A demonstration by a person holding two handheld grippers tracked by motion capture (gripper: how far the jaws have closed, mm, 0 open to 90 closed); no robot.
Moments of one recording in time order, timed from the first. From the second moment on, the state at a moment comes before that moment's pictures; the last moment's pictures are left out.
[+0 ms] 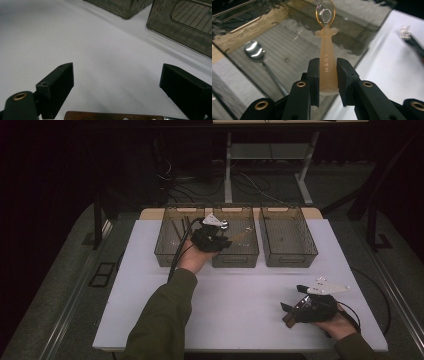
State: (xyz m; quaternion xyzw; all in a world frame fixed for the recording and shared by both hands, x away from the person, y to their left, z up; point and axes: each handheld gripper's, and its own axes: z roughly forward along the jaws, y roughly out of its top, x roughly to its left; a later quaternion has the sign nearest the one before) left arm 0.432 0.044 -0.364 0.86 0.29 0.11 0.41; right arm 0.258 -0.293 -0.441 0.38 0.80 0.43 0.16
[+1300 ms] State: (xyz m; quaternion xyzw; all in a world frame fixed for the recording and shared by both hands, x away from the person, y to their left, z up) left arm 0.451 0.030 -0.375 0.85 0.31 0.11 0.41; right arm 0.257 -0.293 -0.440 0.38 0.81 0.43 0.16
